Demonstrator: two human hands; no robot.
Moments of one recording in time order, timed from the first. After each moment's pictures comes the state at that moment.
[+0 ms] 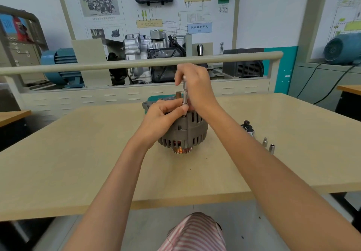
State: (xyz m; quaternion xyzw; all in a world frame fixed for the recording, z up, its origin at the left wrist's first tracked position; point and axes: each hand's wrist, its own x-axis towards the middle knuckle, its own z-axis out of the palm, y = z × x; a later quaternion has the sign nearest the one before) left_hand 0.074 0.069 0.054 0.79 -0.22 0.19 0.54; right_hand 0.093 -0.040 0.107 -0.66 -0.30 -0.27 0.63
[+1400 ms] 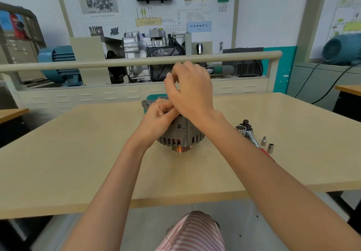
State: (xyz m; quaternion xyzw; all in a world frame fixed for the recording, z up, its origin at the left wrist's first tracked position) left_hand 0.071 0.069 0.053 0.80 -0.21 0.19 0.53; right_hand 0.091 -0.032 0.095 -0.79 -0.22 -0.50 0.27
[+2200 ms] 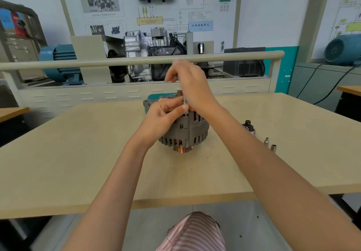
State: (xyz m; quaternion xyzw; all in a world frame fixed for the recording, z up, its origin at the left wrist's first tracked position) left_hand 0.074 0.071 0.052 0.78 -0.24 0.17 0.55; right_hand 0.097 -0.035 0.108 -0.71 -0.32 -0.27 0.57
